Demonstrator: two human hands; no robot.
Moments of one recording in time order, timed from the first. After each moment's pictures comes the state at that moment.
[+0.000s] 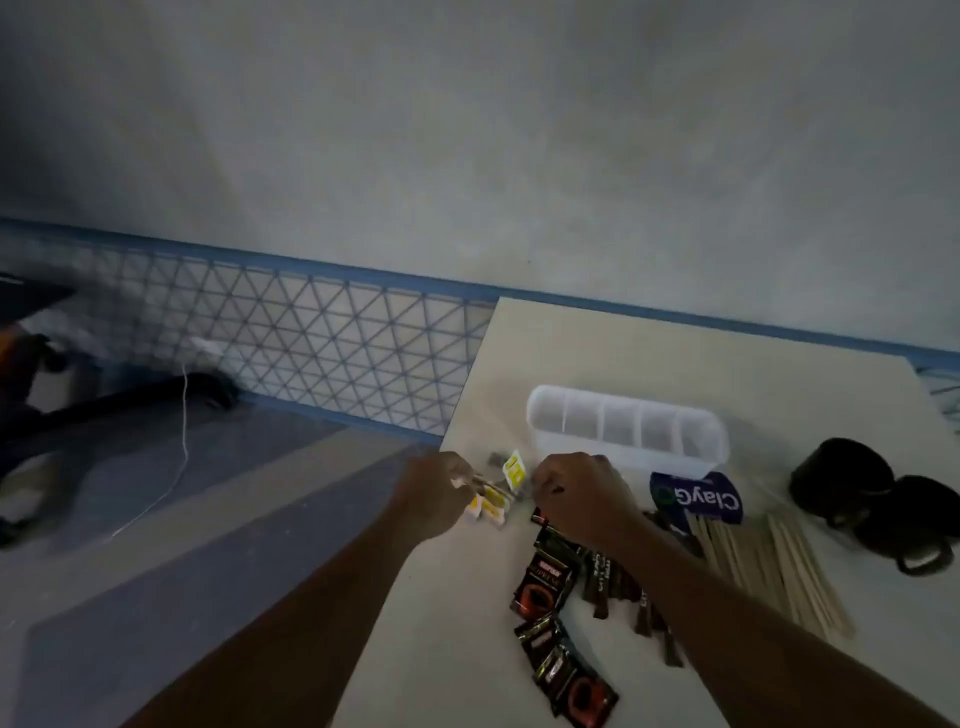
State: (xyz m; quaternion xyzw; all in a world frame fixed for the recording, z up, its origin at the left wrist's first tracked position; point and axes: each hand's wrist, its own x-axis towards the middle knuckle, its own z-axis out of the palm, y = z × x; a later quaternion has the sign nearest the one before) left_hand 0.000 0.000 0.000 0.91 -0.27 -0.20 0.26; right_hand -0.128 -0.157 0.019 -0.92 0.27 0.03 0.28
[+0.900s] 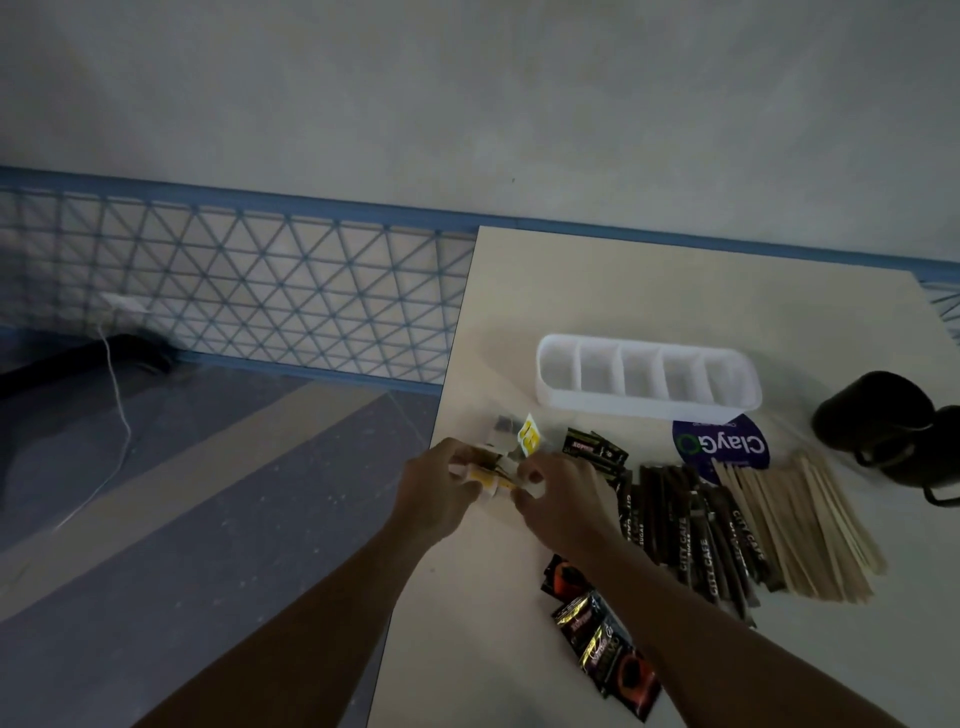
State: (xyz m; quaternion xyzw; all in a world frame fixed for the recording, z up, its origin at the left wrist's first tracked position) left_hand 0.038 0.007 -0.071 0.87 -0.27 -0.25 0.33; right_hand -0.086 -0.106 -0.053 -0.89 0.36 0.00 0.27
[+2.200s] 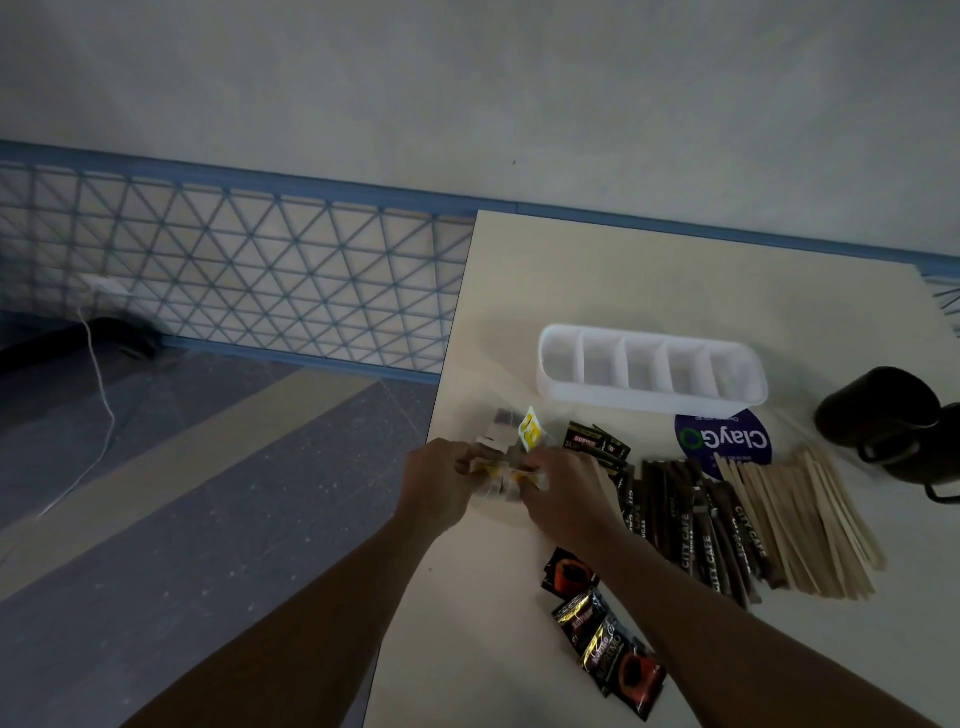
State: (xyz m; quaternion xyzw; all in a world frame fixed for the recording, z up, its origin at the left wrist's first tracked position) left_hand 0.041 -0.001 -0.078 0.86 -0.32 -0.25 0.32; right_hand -0.085 -0.115 -0.066 -0.90 0.34 -0.01 0.27
